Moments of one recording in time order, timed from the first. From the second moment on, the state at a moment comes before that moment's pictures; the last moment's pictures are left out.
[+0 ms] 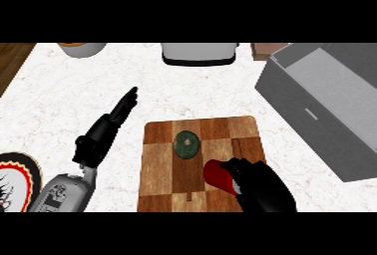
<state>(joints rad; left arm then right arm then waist) -0.22 0.25 -0.24 -1.51 0.03 0.00 0.06 -0.19 -0.53 0.86 -1.72 0.92 -0.01 0.40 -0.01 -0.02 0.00</state>
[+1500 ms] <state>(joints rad) -0.16 0.26 -0.21 -1.54 0.02 0.00 0.06 0.21 -1.38 -0.05 -1.43 -0.30 -0.04 -1.03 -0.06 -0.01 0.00</state>
